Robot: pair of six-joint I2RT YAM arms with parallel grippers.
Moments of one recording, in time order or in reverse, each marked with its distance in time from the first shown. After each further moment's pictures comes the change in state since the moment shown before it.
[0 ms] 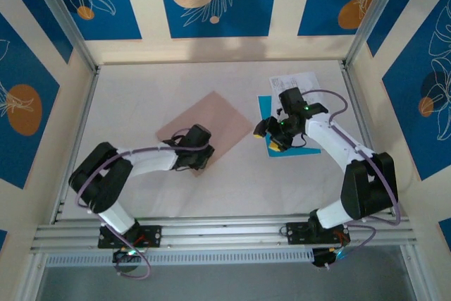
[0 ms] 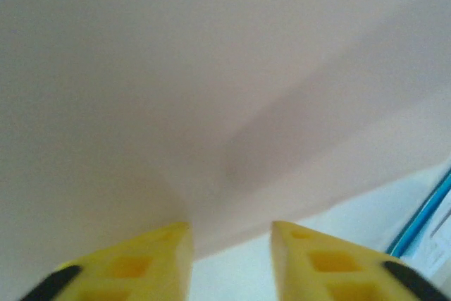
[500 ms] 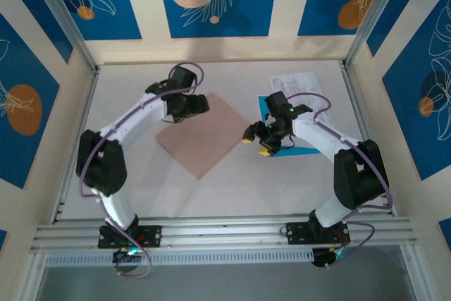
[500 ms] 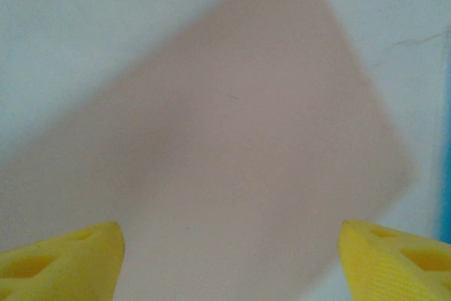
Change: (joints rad) left arm 0.345 0.310 0.761 -0.620 -0.021 1.154; right arm 0.099 0.077 0.000 0.059 -0.019 0.056
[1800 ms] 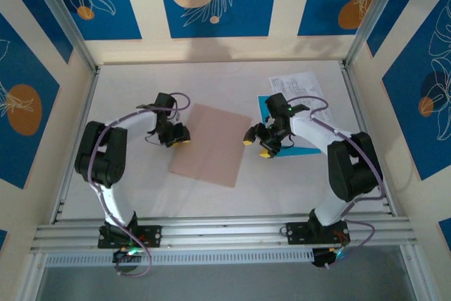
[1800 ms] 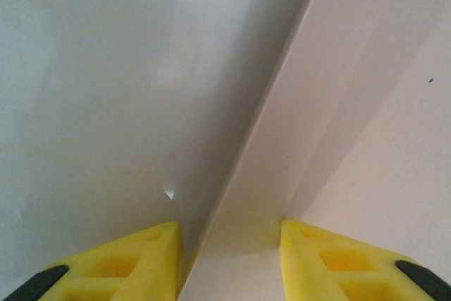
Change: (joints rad) left arm 0.121 -0.089 -0.492 0.272 0.338 -0.066; right arm -0.060 0.093 0.012 0.014 -0.038 -0.023
